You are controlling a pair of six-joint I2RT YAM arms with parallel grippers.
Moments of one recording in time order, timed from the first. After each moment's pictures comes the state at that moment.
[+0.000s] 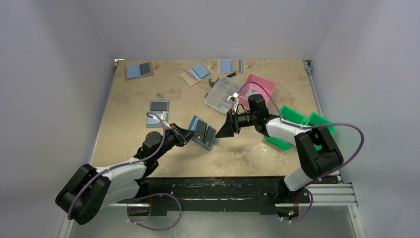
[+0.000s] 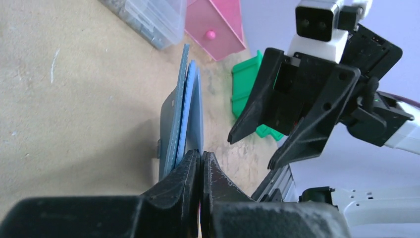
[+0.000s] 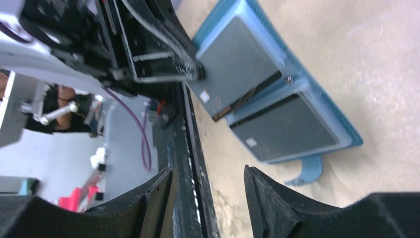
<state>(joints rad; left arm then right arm) -0.57 1.08 0.16 0.78 0.16 -0.96 0.44 1.55 0.77 0.12 -1.09 0.29</state>
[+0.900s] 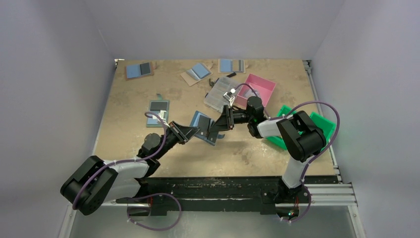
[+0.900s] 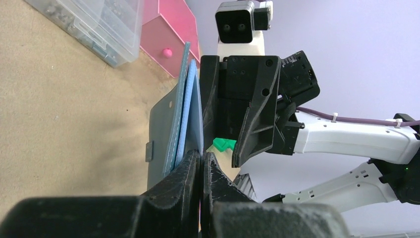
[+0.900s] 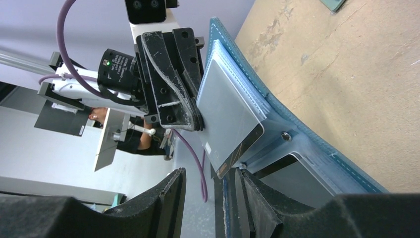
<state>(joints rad) -0.59 1.19 0.13 1.09 0.15 -1.10 0.45 1.80 0.73 0.99 -1.17 1.08</state>
